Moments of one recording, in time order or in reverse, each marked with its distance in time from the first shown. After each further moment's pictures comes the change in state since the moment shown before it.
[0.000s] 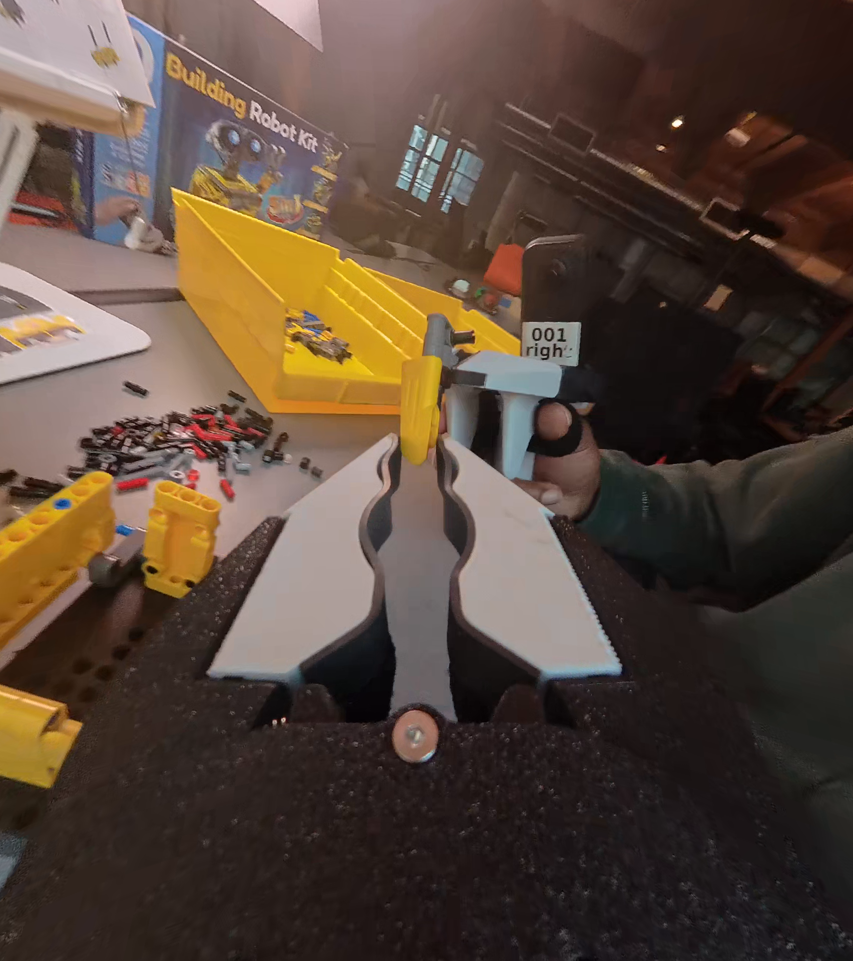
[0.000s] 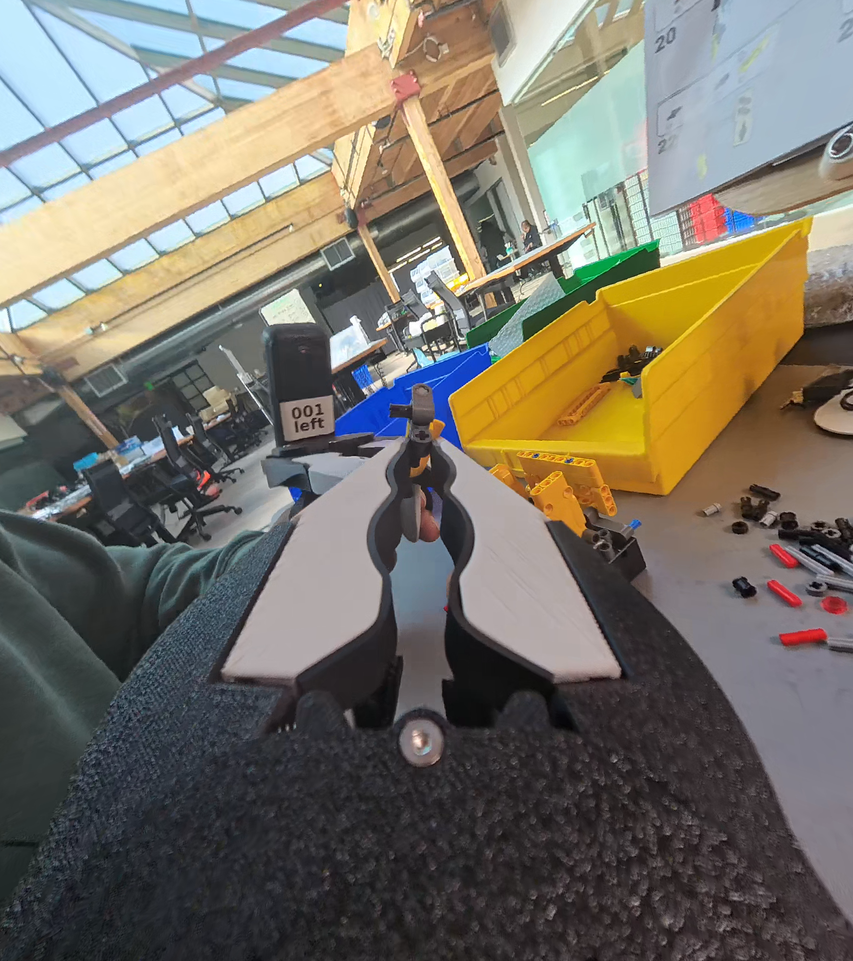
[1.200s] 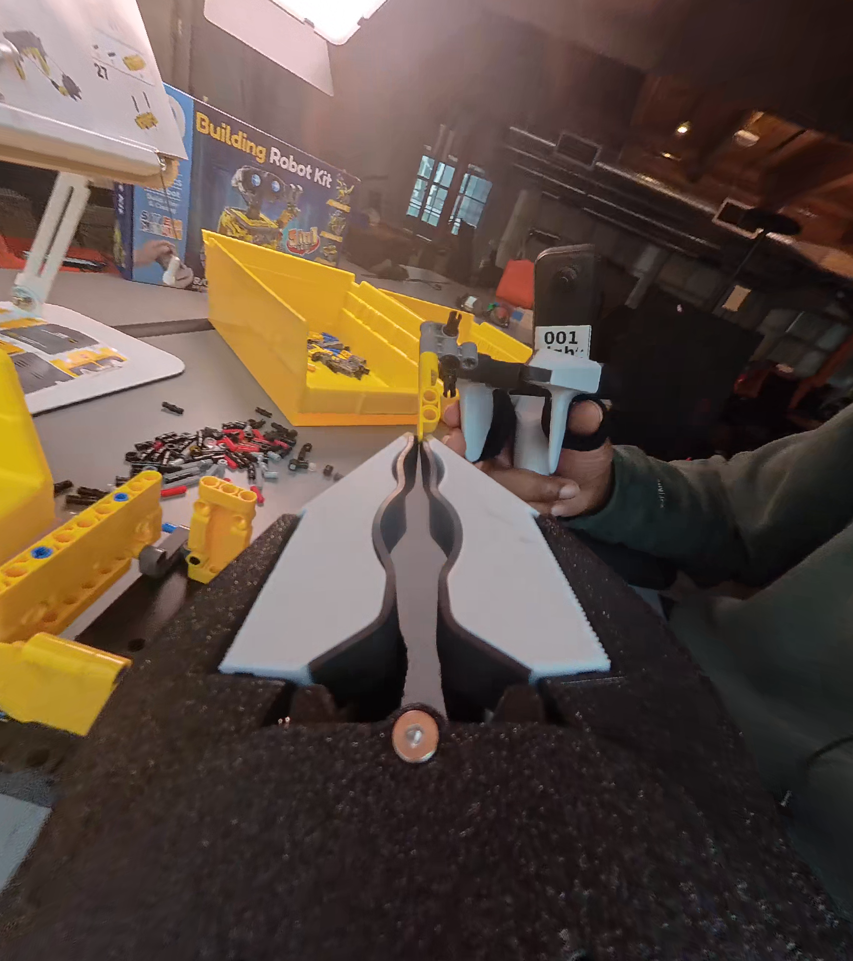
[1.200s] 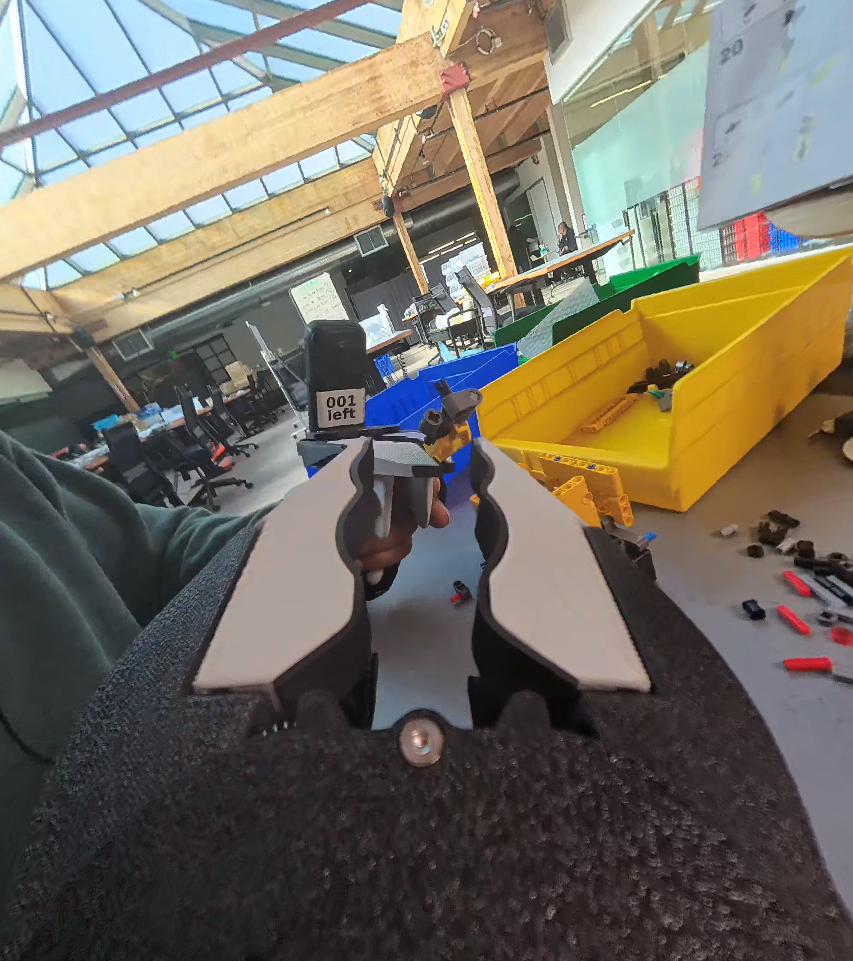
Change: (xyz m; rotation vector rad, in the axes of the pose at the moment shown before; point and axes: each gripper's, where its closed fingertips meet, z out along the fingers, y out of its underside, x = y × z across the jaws) left arm -0.005 -0.001 -0.013 0.046 0.011 0.021; right arm -0.013 0.002 -0.007 -0.016 -0.076 -0.072
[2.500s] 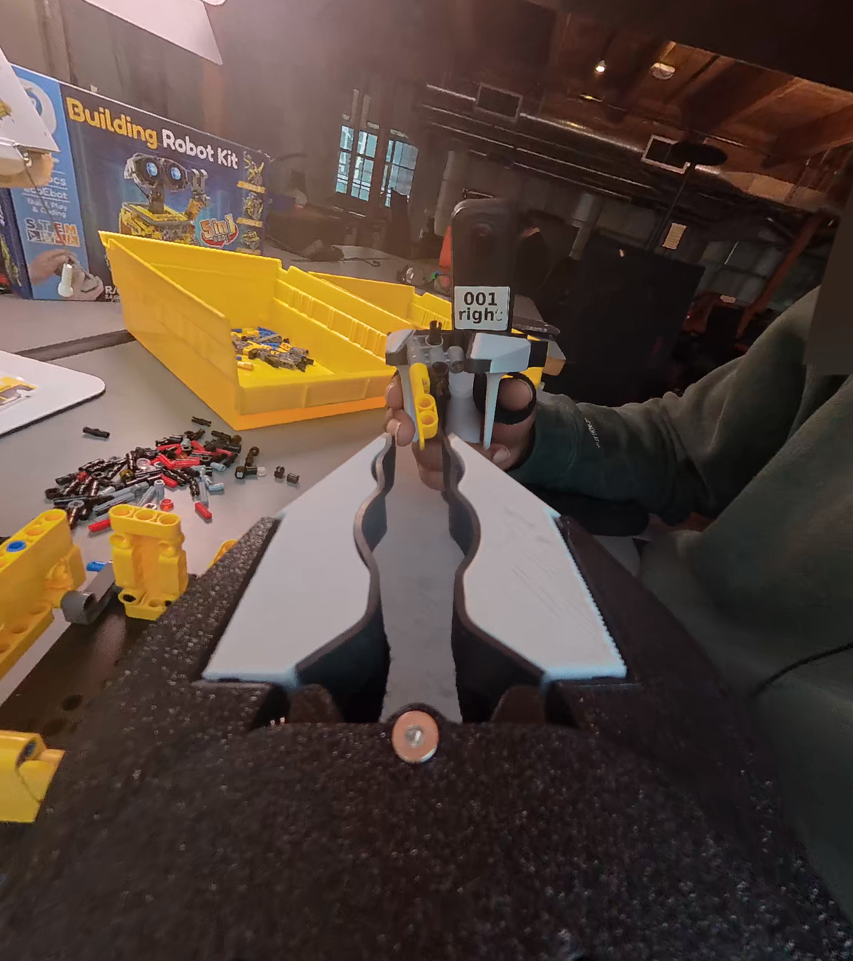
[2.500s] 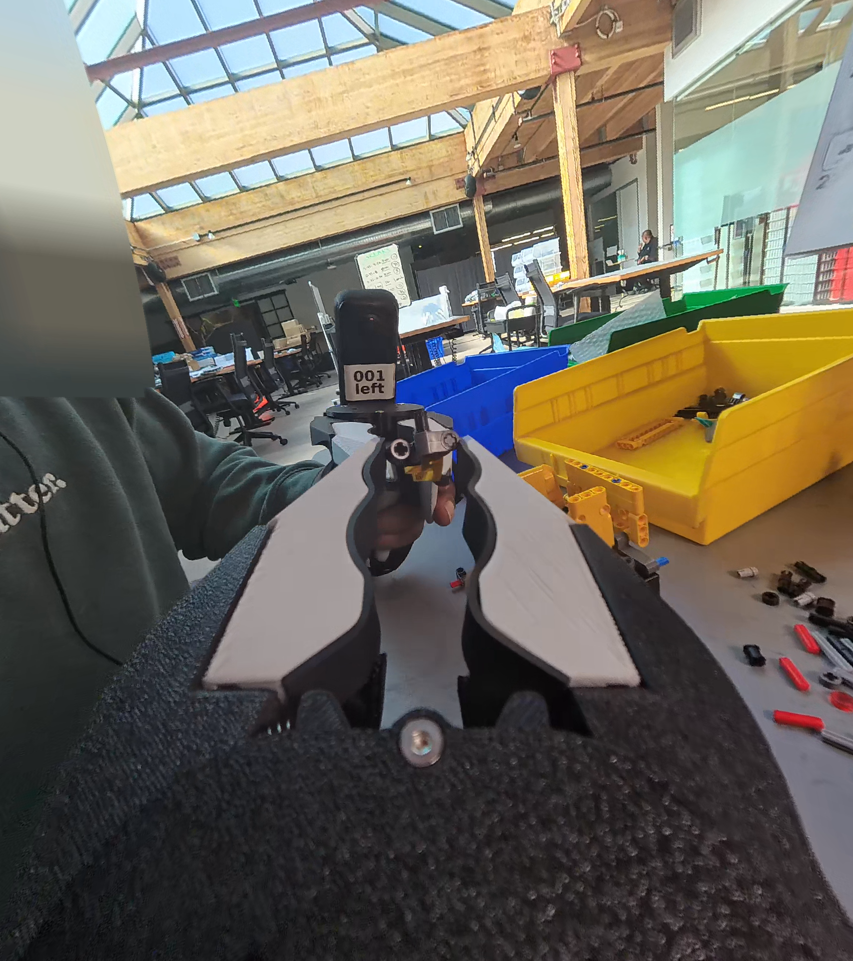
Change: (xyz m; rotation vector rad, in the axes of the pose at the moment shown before) left arm 0.026 0.014 0.005 -0.052 0.129 0.118; right arm -0.009 0.008 -0.007 -0.032 -0.161 -0.121
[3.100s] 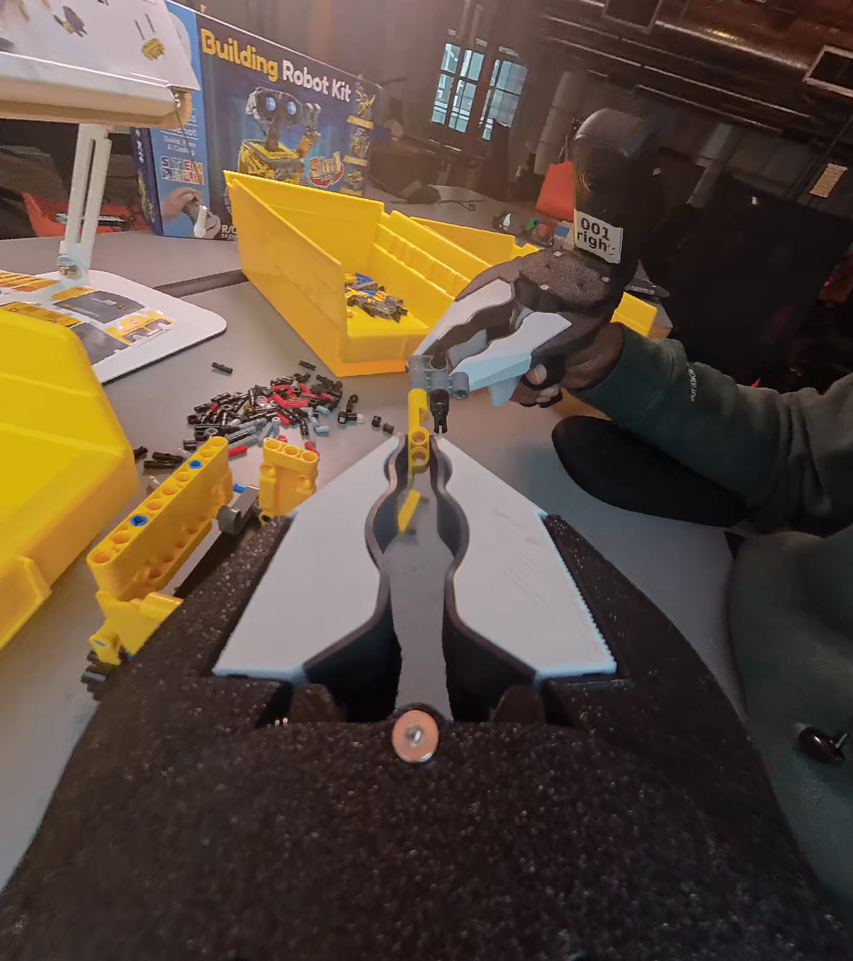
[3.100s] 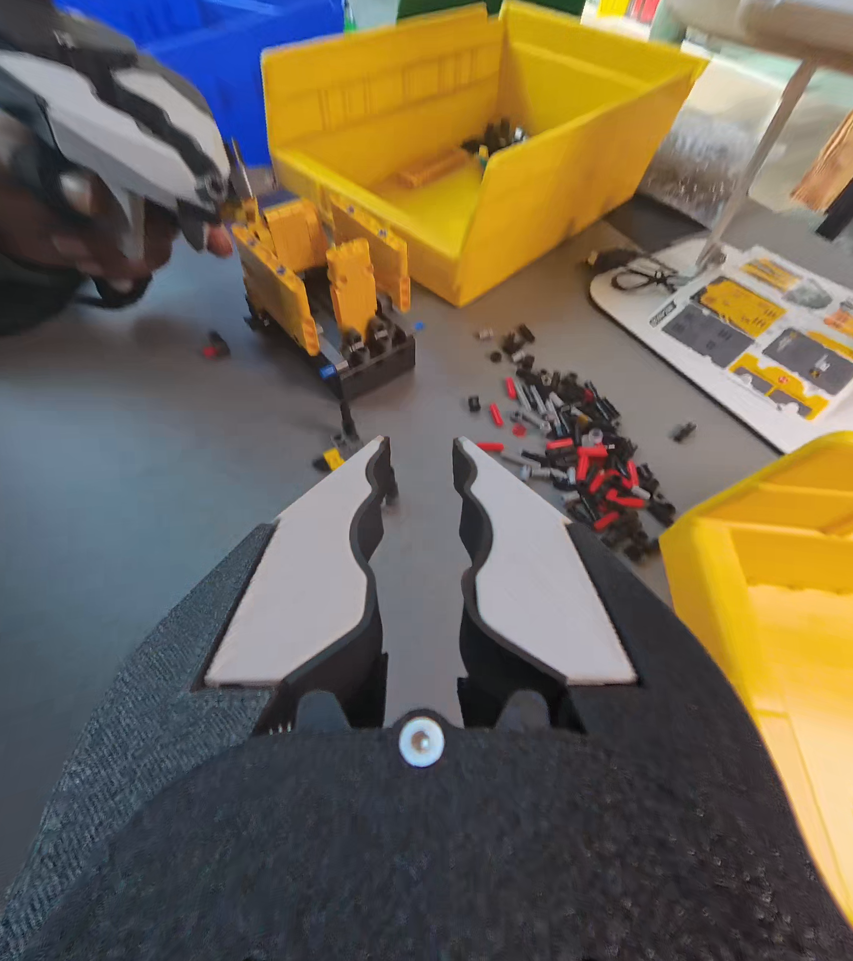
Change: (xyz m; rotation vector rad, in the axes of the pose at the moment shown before) left arm -0.049 0.008 -0.020 -0.107 -0.198 -0.022; right arm 0.089 0.053 -0.067 -0.587 0.435 -0.232
